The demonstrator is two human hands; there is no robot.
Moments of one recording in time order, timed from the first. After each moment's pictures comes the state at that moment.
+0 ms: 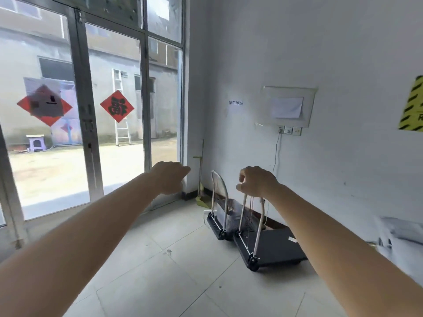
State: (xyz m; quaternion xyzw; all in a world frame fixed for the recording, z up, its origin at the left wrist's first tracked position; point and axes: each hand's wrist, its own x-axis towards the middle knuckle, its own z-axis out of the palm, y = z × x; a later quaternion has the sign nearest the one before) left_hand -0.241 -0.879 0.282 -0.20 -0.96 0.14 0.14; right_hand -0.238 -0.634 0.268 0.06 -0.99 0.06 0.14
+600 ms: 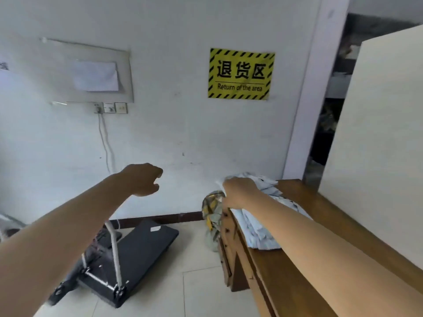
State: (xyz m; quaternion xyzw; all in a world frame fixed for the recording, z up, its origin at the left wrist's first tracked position) left_hand -0.548 -0.436 0.245 -0.55 -0.82 0.10 0.11; right_hand -0.338 -0.284 0.206 -0.32 -0.94 -0.09 0.01
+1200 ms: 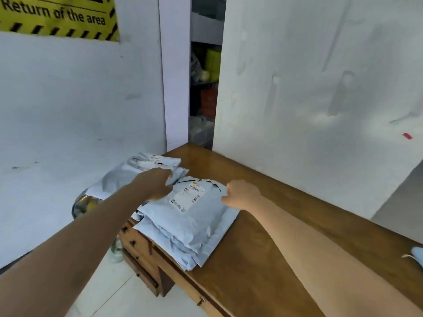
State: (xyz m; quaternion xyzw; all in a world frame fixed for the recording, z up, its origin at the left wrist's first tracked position) left_hand -0.483 0.002 0.109 -0.82 -0.57 -0.02 -0.04; right_hand -0.244 -0.055 0.101 -0.73 -0.67 0.13 0.03
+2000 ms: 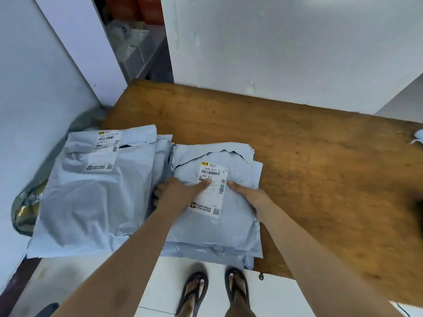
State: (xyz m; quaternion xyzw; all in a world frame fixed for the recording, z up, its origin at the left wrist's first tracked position) left_hand -0.446 0.166 -0.059 -0.64 -0.65 0.06 -0.40; right_hand -0.292 0.048 -0.087 -0.76 0.04 0.47 0.45
